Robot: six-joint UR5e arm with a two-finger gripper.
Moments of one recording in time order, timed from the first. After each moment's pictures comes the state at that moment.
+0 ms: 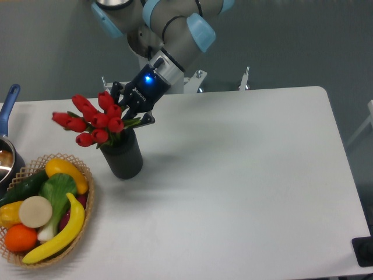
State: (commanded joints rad) arm 2.58 -1.49 -2.19 -0.82 0.52 1.12
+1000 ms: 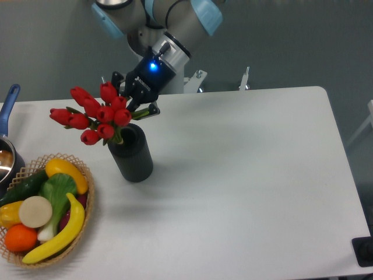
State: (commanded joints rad) arm 2.61 -1.41 -2.18 -0.82 0.46 1.02
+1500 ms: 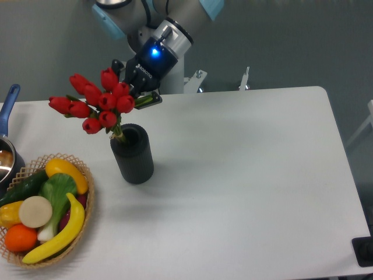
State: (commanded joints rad) arm 2.66 -1.36 -2.16 -0.82 0.40 0.96
